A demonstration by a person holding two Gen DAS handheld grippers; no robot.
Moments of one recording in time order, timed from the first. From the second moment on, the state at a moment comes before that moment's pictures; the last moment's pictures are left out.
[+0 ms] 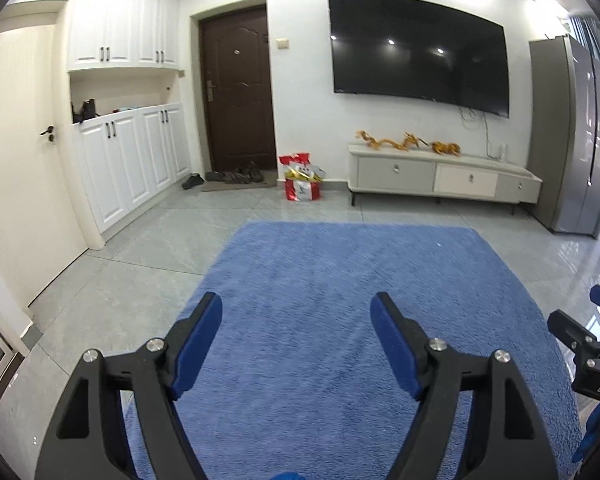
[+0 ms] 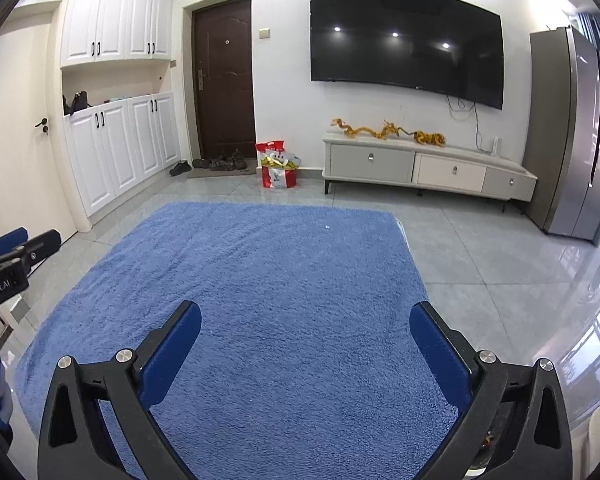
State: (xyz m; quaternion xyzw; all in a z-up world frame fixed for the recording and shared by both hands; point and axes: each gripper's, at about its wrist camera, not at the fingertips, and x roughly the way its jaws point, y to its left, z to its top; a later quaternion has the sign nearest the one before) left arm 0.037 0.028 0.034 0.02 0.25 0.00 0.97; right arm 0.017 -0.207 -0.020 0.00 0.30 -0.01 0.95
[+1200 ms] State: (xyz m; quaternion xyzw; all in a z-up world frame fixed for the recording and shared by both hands) left arm 0.021 0.052 0.060 0.01 0.22 0.07 0.97; right arm 0.001 -0.225 0.042 -0.02 0.23 -0.11 0.97
